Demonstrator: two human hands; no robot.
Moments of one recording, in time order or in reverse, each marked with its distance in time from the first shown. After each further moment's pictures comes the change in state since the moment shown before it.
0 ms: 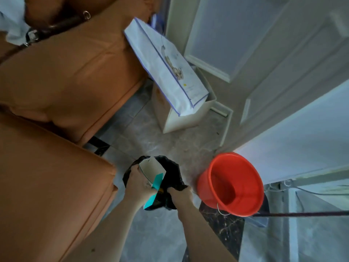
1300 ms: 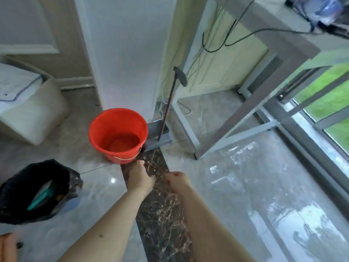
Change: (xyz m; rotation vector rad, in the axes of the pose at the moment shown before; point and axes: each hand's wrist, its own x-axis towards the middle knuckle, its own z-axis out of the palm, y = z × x) left_hand -0.263 0.074 0.255 0.502 -0.575 0.411; right_hand -0.132 0.245 -0.278 0.463 0.353 0.153
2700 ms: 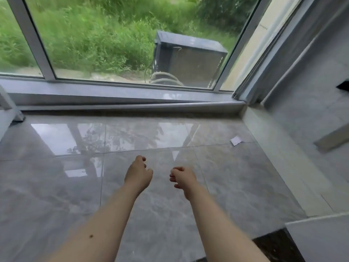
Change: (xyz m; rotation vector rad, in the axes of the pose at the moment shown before) left_hand -0.517 0.314 0.626 0.604 -0.920 0.846; right_hand -0.300 0.518 -0.616 1.066 0.928 0.361
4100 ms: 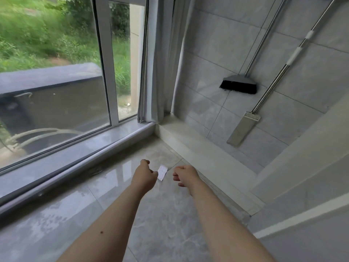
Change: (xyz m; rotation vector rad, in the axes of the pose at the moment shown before) left_hand 0.248 0.566 0.357 0.176 -0.406 0.380; right_hand 0.305 -0.213 -0.540 0.240 0.447 0.056
